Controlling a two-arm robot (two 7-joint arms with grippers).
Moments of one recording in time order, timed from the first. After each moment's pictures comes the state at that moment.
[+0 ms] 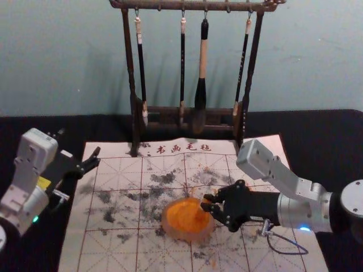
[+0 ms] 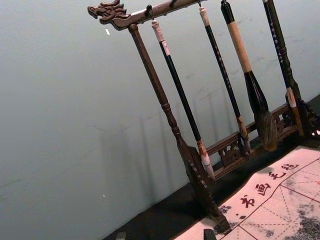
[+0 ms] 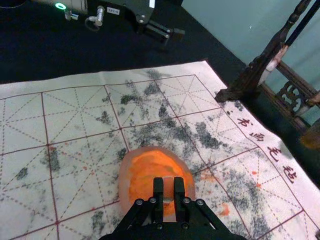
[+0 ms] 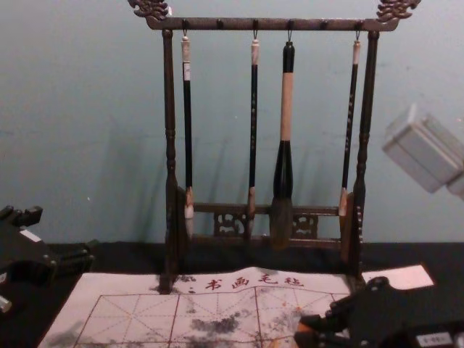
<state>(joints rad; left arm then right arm) -0.20 0.60 0.45 -1.41 -0.25 -0.12 0.03 0.37 0.59 -0.63 -1.55 0.22 0.23 0.65</state>
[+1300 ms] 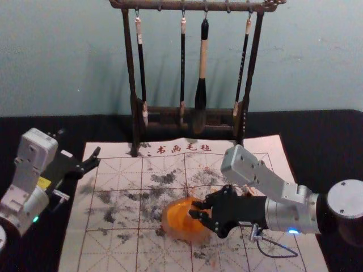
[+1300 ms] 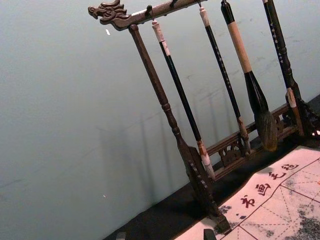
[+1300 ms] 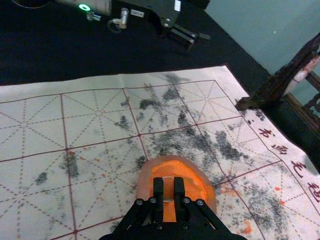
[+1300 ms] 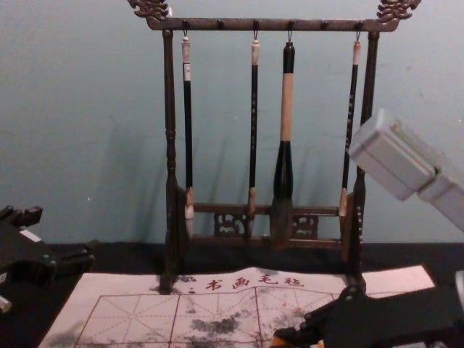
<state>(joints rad) -0.20 0.60 0.45 -1.41 -0.25 -0.12 0.03 0.39 0.57 -0.68 -1.56 0.20 0.25 0.67</state>
